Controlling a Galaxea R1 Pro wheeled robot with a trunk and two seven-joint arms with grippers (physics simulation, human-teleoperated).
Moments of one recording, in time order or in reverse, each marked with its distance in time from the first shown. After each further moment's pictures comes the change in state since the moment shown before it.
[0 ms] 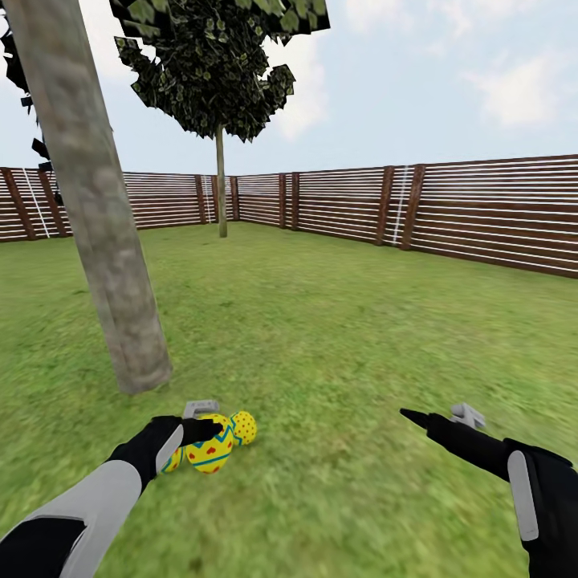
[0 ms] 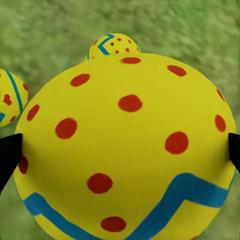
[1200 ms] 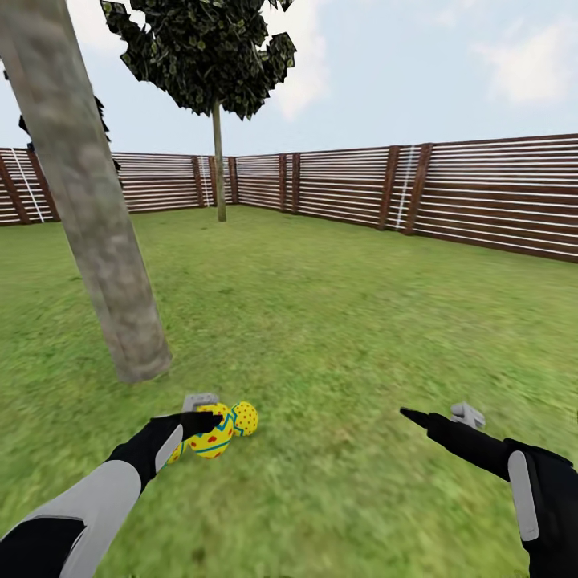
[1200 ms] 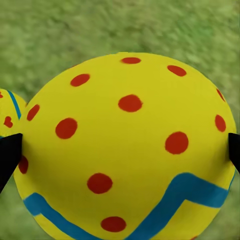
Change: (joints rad) left arm 0.000 0.002 0.001 0.000 0.006 -0.123 0.002; right arm 0.000 0.000 -0.002 -0.001 0.001 0.000 0.000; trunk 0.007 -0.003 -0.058
